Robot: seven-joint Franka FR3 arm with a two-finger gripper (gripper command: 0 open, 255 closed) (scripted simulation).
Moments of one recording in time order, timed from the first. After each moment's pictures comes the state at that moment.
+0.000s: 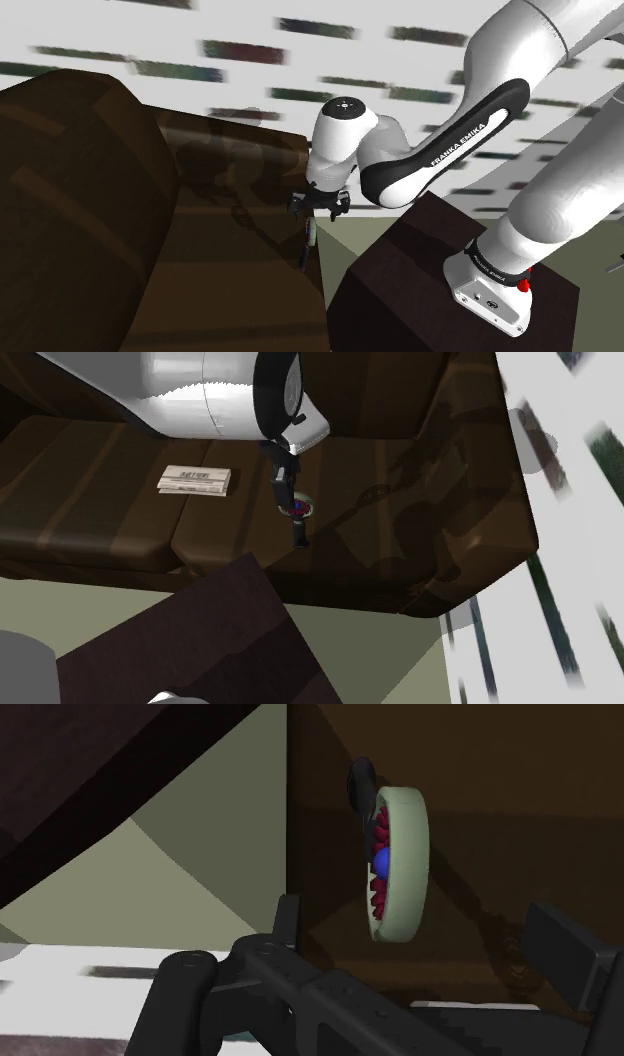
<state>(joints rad) -0.28 0.08 0.91 -2.51 -0.26 2.56 1.52</state>
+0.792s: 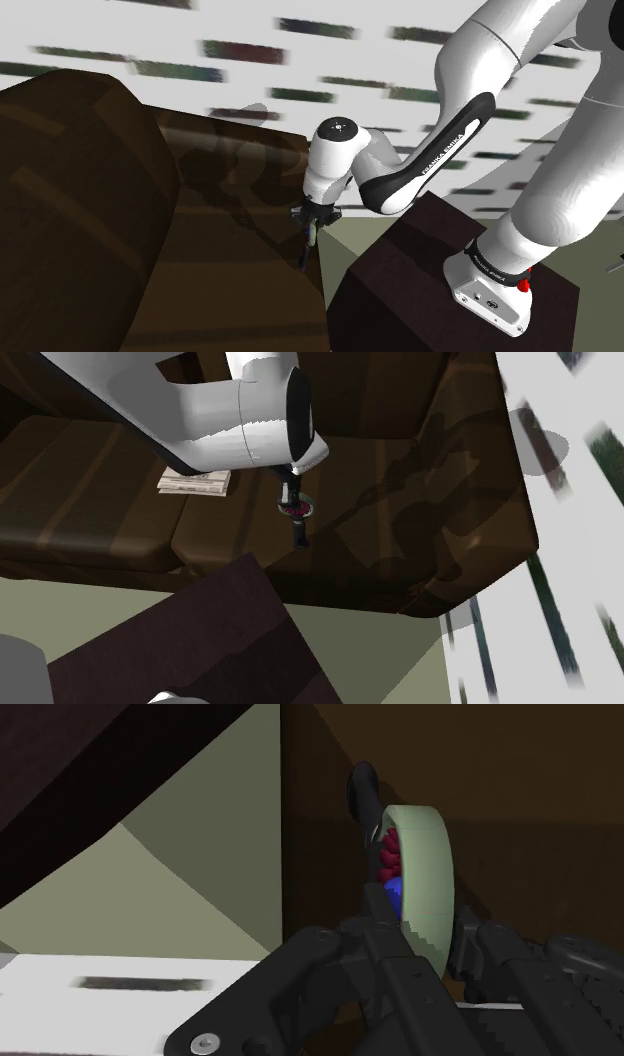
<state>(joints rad) -0.20 0.24 0.80 -2.49 -0.52 2.62 1.72</state>
